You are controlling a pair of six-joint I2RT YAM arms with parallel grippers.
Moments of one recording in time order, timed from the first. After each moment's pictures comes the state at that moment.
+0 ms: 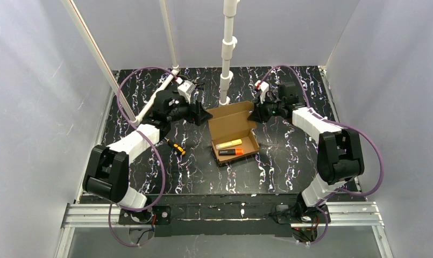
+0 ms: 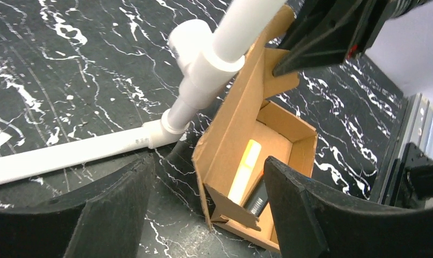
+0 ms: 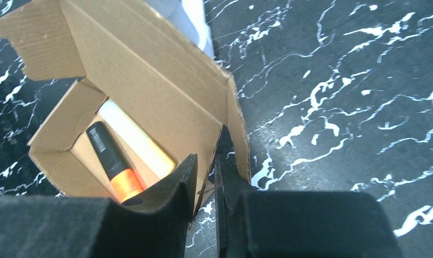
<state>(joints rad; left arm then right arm) -0.34 1.48 0.89 0.27 0.61 -0.19 0.24 1.66 1.10 -0.20 -0.78 -0.32</state>
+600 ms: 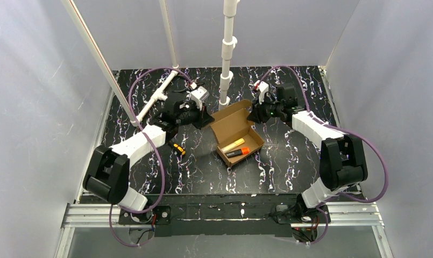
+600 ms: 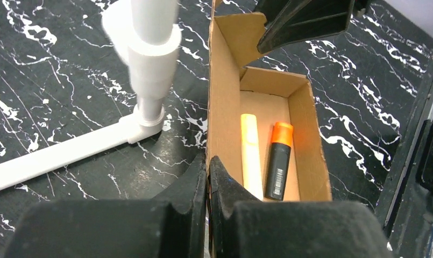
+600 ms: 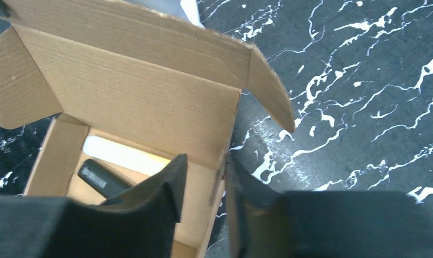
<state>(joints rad) -0.47 1.48 0.93 0.13 0.53 -0.04 0.28 1.58 1.05 -0.15 -0.66 -0.26</state>
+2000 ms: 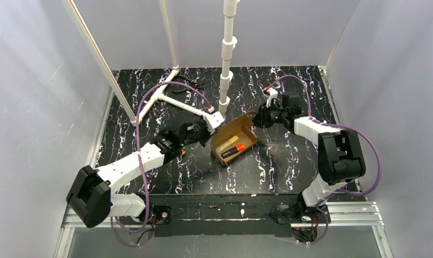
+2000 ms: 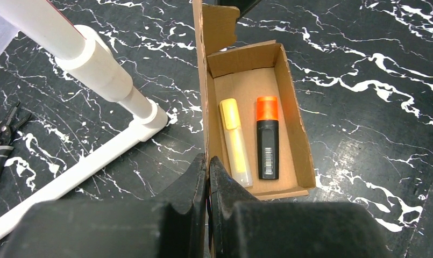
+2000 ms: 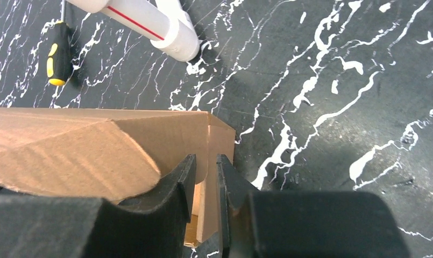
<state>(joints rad) -0.73 1.26 0.81 0.04 0.24 0.32 0.20 1.64 0.91 0.05 -0.73 0.06</state>
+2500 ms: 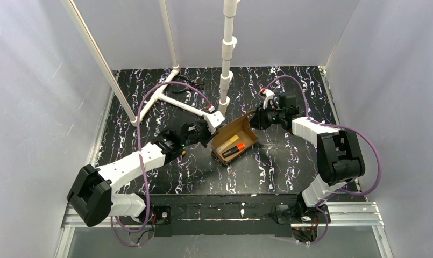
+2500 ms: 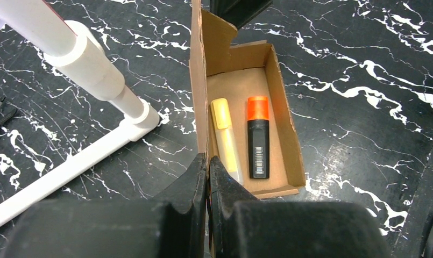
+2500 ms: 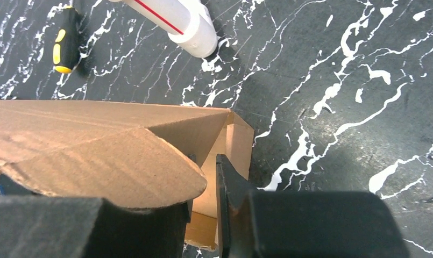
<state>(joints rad) -0.73 1.27 0.81 0.05 0.23 0.27 0.24 1.64 0.91 0.04 -0.75 0.02</state>
